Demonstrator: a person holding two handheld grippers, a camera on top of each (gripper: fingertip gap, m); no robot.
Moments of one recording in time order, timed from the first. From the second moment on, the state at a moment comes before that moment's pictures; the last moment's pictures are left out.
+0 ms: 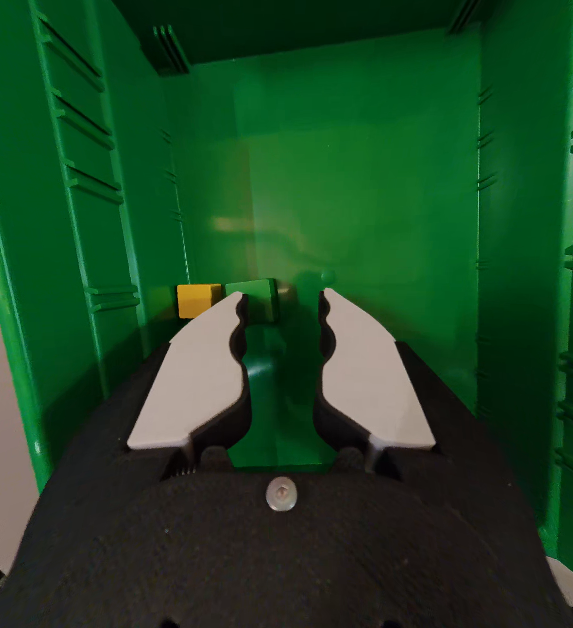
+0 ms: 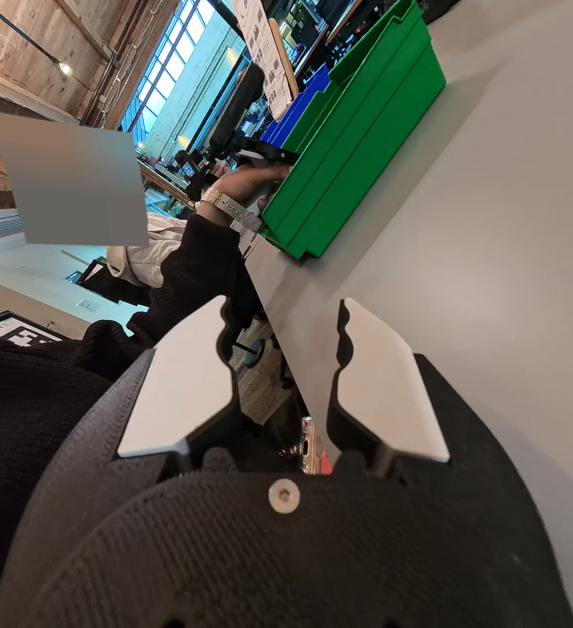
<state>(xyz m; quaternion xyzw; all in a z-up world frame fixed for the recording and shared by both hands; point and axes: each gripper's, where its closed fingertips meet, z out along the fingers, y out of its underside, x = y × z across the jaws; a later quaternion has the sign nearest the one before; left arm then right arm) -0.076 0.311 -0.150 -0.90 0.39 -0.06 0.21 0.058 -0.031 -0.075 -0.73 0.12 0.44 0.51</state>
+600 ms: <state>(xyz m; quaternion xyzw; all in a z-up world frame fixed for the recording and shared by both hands) -0.084 0.320 -0.154 -0.88 0.40 0.01 0.24 0.042 -0.032 -0.082 -0.76 0.08 0.41 0.50</state>
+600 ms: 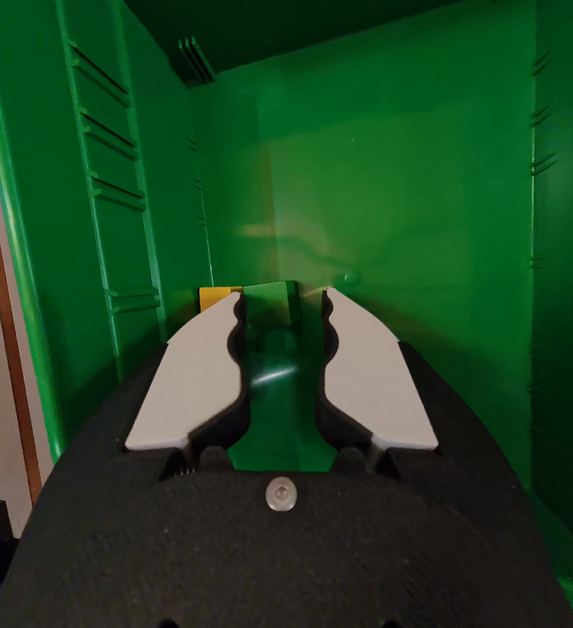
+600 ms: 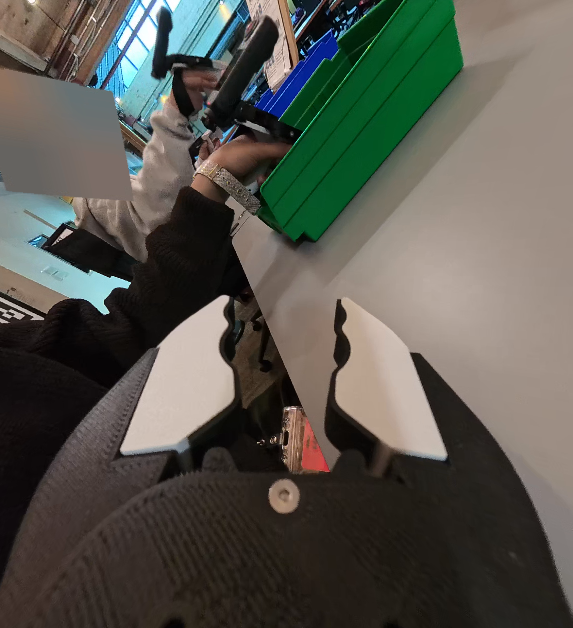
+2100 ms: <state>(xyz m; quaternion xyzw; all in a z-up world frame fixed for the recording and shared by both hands) -0.048 0.320 -0.082 -0.83 0.41 -0.09 0.38 0.037 -0.031 -0.085 -0.76 0.08 0.42 0.49</state>
